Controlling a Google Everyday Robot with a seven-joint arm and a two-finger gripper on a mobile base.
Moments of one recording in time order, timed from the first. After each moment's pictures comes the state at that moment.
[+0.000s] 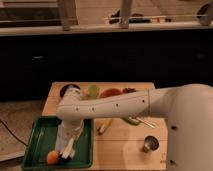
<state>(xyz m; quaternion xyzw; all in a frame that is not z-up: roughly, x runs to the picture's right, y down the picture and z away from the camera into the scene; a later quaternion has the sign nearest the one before) -0.157 0.238 0.706 -0.26 -0.28 -0.54 0.75</state>
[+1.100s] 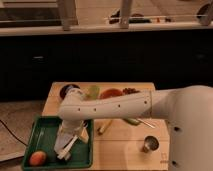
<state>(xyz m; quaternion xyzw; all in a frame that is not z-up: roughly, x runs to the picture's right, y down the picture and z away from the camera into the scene) -0.161 0.234 0.704 -0.24 -0.30 -0.54 0.75</state>
